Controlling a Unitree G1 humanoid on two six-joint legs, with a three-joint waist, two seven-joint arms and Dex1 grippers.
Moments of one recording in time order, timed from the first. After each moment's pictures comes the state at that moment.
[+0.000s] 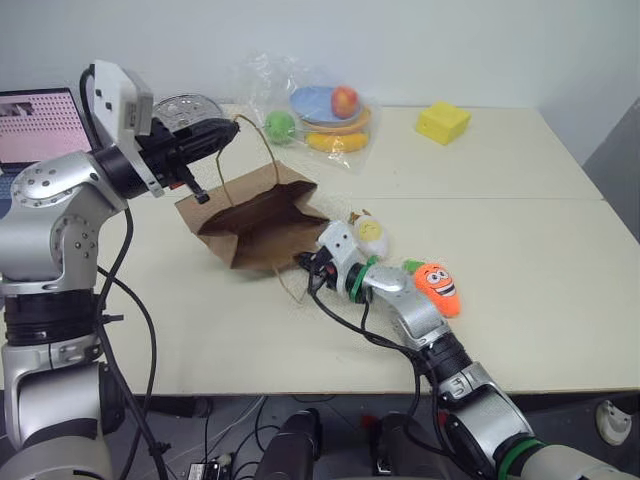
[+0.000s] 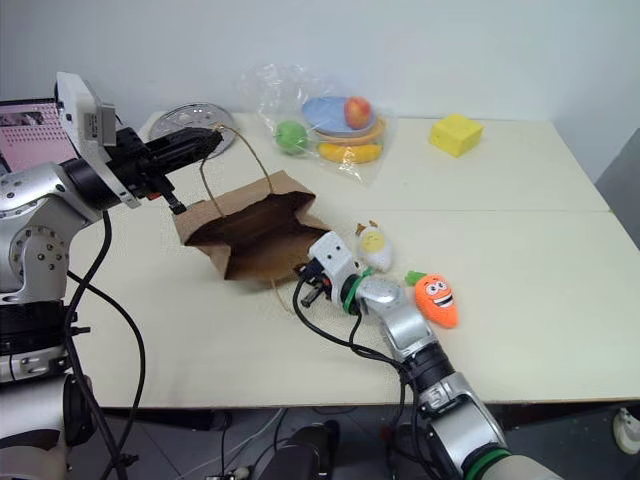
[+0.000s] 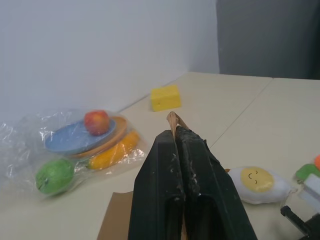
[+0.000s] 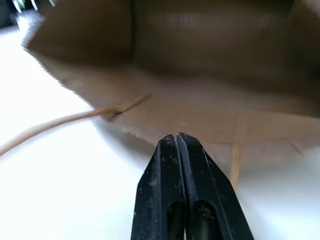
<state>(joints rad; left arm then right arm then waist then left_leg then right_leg) -0.73 0.78 0.22 0.04 -0.53 0.48 -0.94 -0.61 0.02 0.28 0.29 0.09 0.26 0.61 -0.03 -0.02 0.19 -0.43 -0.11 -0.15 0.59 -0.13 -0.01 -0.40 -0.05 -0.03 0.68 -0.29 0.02</state>
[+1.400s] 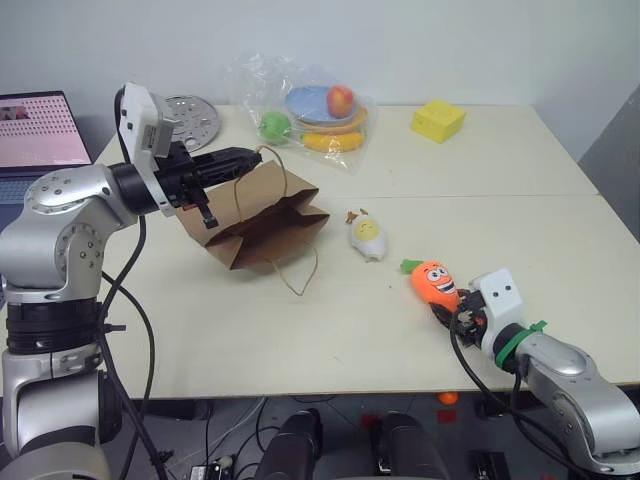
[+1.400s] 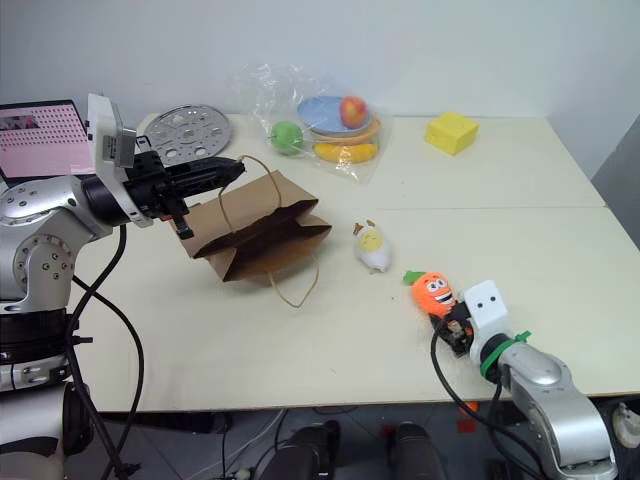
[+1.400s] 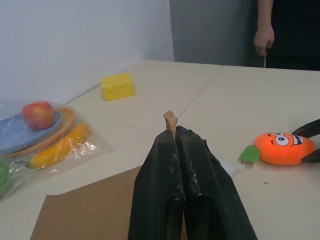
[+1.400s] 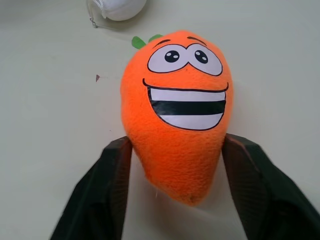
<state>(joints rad) -0.70 0.79 0.20 -0.01 -0.57 0.57 -1.03 0.06 -0.47 -0.08 -0.62 0.26 0.85 0.40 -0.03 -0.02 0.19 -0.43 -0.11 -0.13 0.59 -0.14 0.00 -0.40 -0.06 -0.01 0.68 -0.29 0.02</state>
